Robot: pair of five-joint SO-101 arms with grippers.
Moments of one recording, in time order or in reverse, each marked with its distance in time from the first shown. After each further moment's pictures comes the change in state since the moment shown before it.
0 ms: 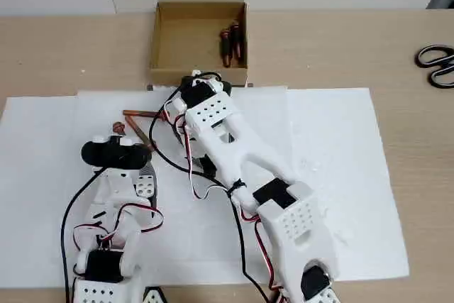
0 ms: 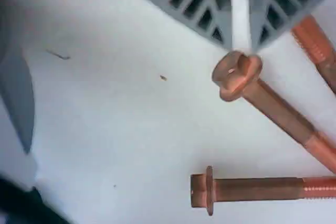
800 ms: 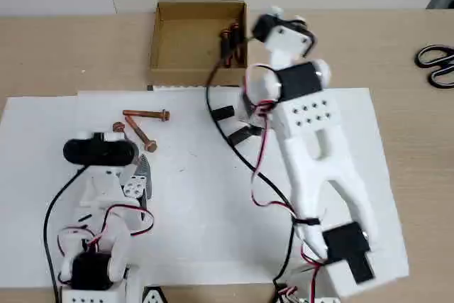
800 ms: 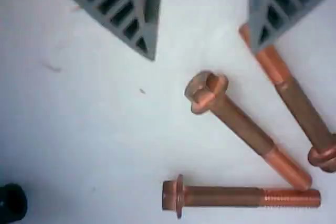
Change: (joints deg) left arm -3.2 8.1 -16.8 12.3 -0.3; right arm 18.4 -39.0 14.3 2.9 5.7
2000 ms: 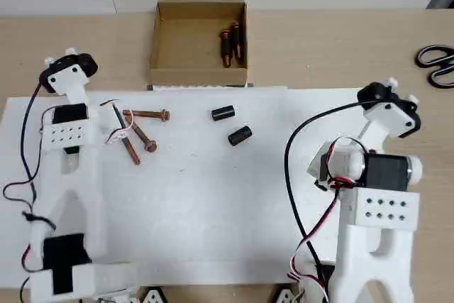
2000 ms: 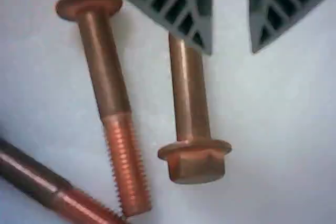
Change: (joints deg) left arm -11.2 90.5 -56.1 3.6 18.5; right arm 21.7 -37.6 38.8 -1.9 0.0
